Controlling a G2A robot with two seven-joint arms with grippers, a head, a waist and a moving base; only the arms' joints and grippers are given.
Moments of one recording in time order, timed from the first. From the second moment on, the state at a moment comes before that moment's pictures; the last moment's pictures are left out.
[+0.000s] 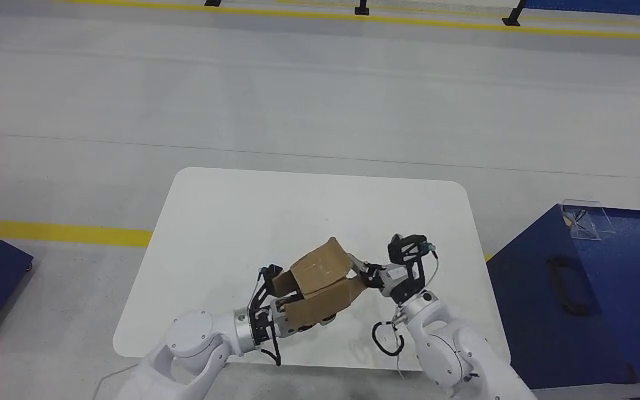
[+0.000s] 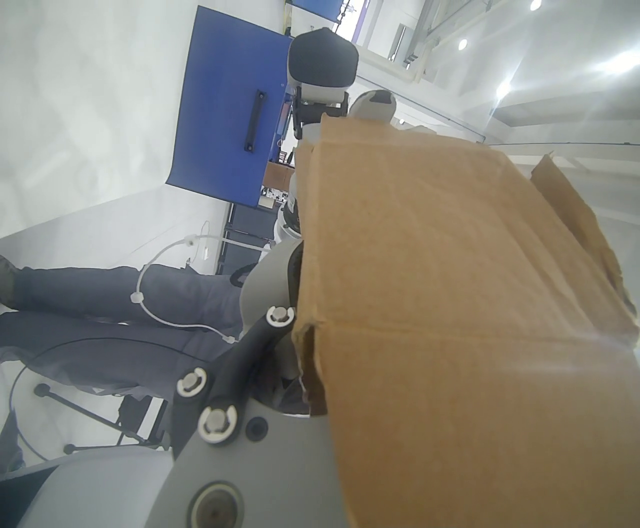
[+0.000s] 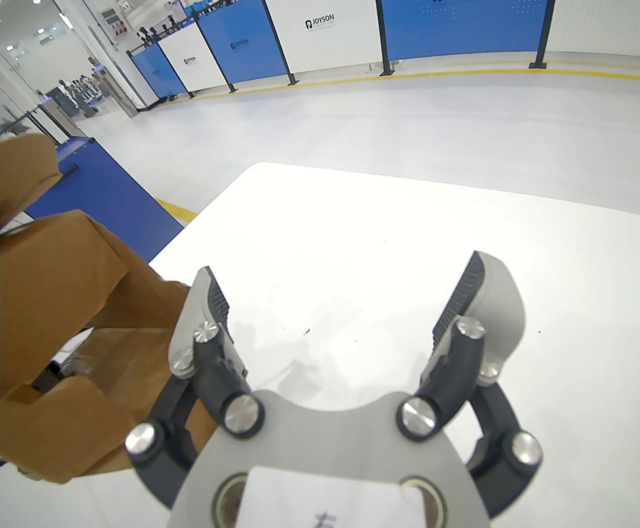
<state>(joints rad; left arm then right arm) 1.27 -1.14 -1.07 -1.71 -0.62 0.17 -0.77 -1.42 -1.10 1.16 -1.92 -0.97 0.08 0.20</state>
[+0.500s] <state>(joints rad) 1.28 -1.14 -1.07 -1.70 -0.64 0.18 -0.76 -1.46 -1.12 1.09 -1.98 -1.09 0.10 0.22</state>
